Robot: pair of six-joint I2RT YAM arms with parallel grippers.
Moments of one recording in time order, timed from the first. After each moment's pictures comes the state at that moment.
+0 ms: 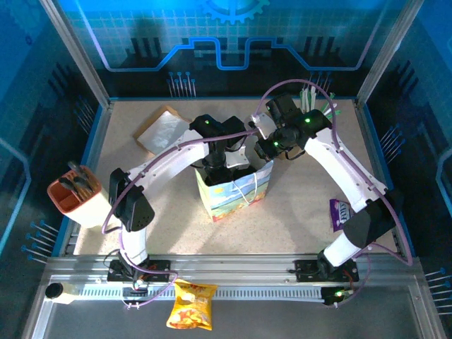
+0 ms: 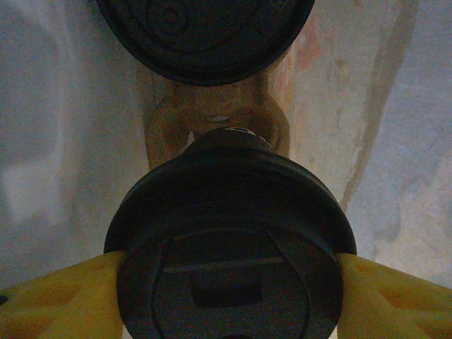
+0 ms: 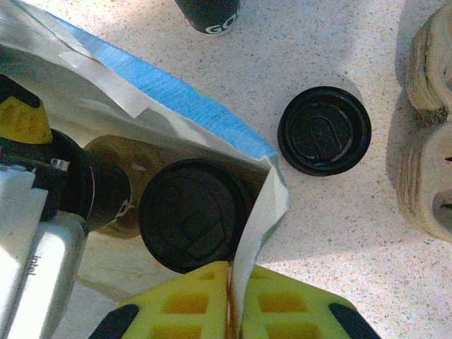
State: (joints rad) left arm -0.72 1.89 1.89 -1.52 0.07 0.31; right arm 0.50 1.59 1.68 -1.16 -0.18 -0.11
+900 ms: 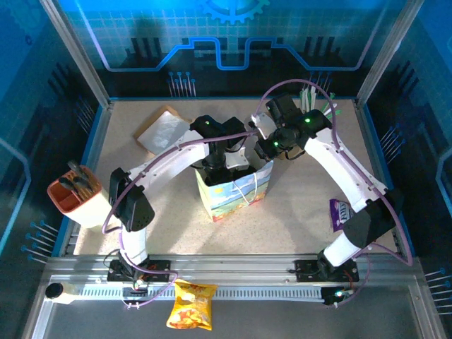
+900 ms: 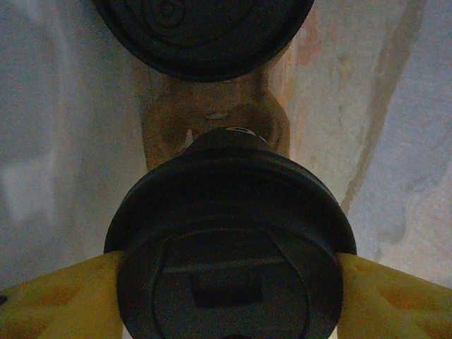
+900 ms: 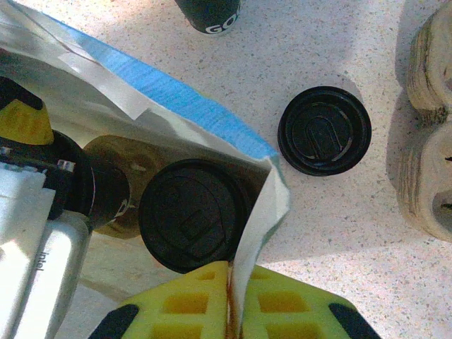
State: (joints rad) left arm -0.72 1.89 1.88 -1.52 0.07 0.31; right arm 0.50 1.59 1.68 -1.16 -0.18 -0.11
